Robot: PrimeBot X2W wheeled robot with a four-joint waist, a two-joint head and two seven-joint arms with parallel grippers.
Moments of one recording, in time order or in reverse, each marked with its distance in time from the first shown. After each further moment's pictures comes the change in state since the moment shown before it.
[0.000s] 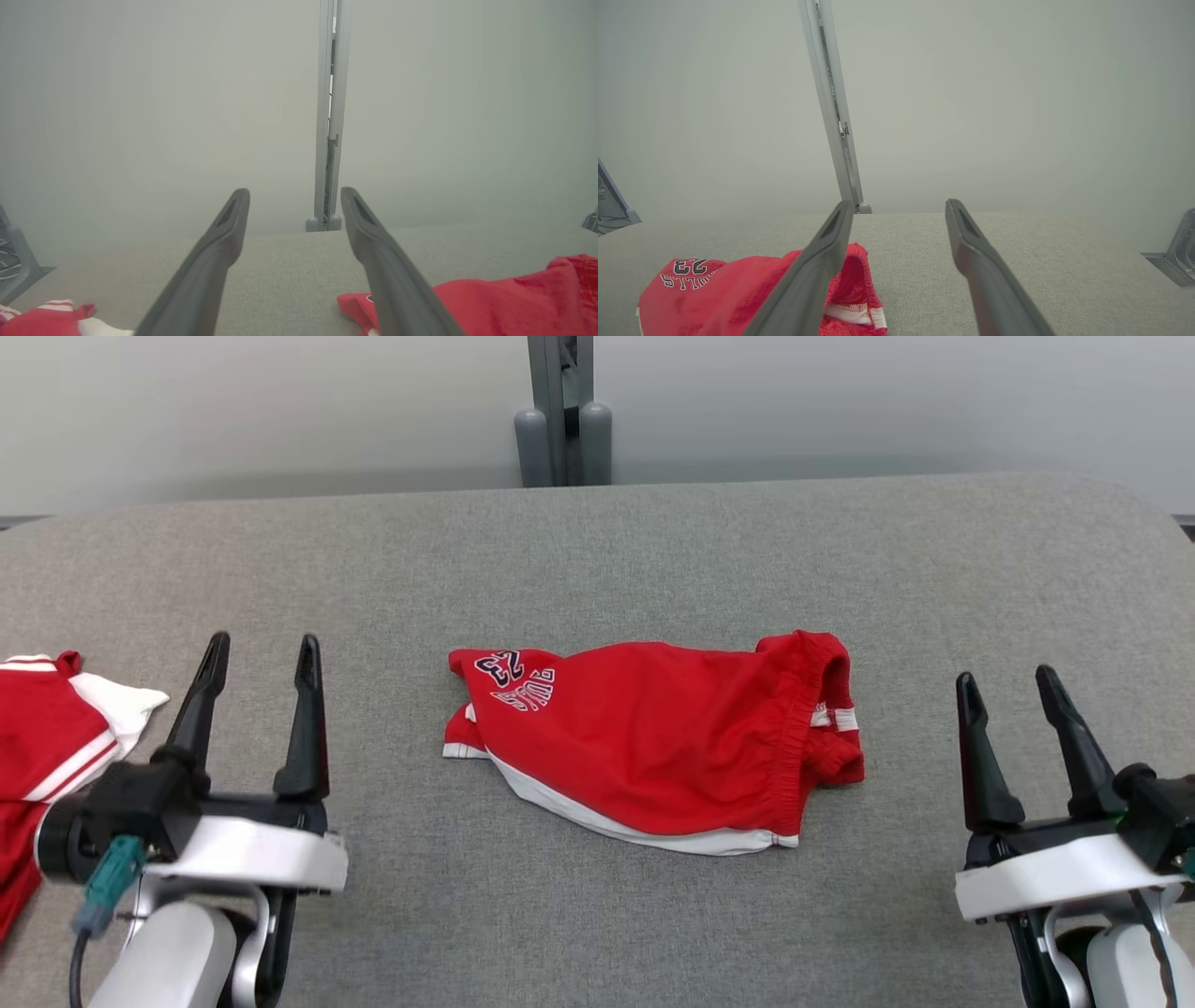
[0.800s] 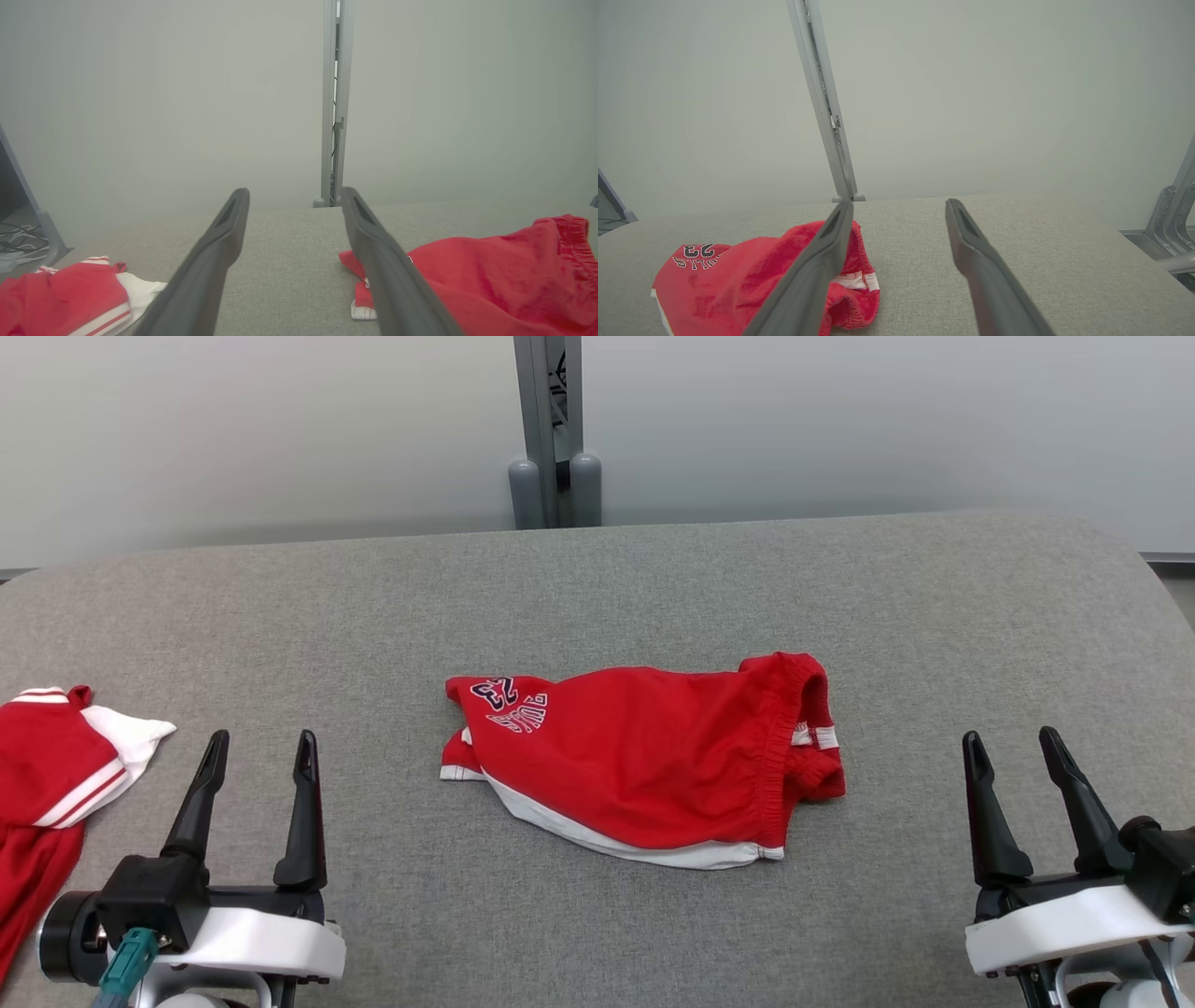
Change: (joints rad) left arm 0.201 0.005 0.034 -0.067 0.062 0.034 -0.005; right arm 0.116 -0.001 -0.013 -0.034 0.023 0.000 0.028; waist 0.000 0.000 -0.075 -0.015
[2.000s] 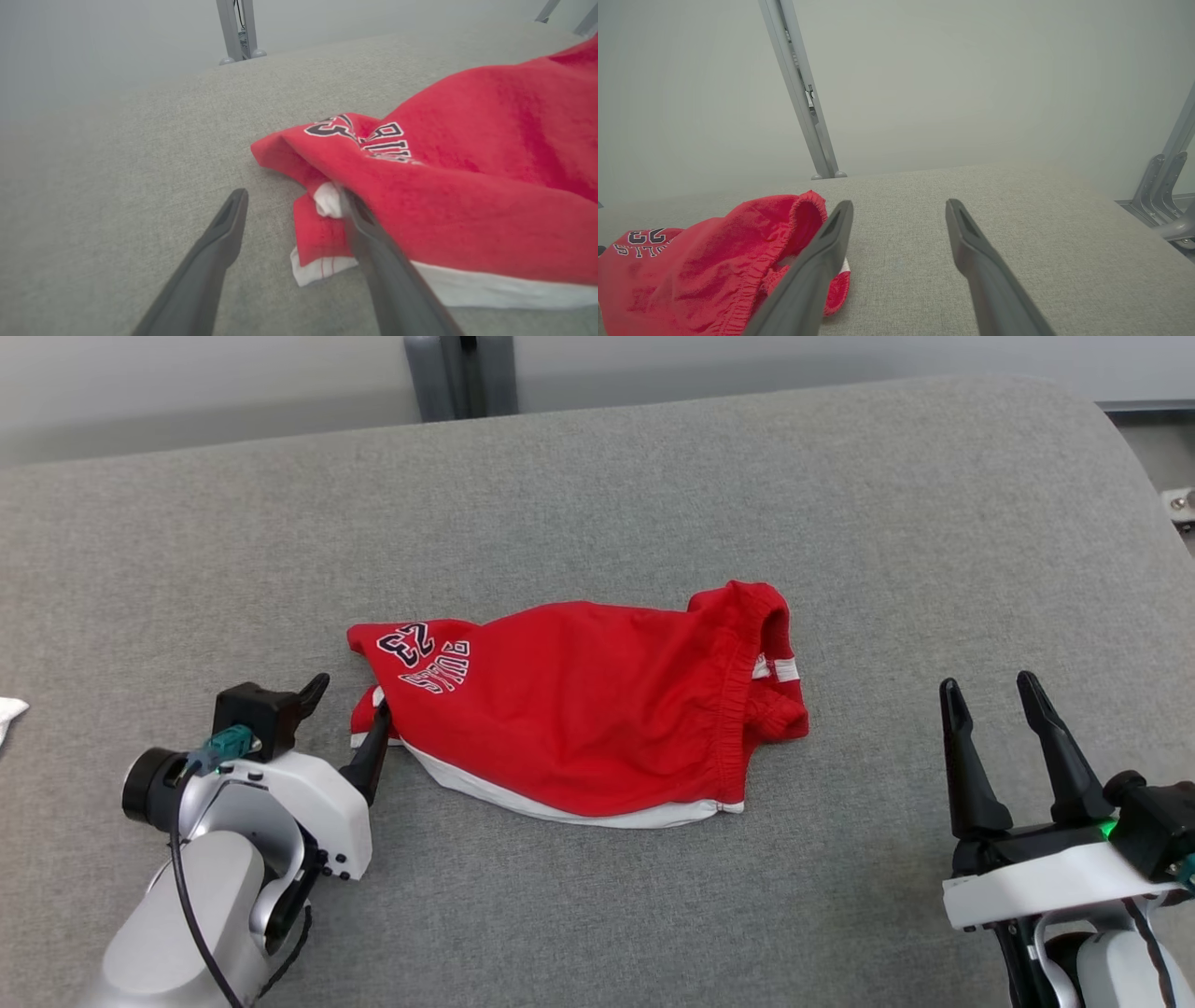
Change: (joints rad) left arm -0.436 -0.040 -0.194 0.581 -0.044 -0.304 0.198; right arm -0.086 0.000 0.049 0.011 0.025 0.000 -0.030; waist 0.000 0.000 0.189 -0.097
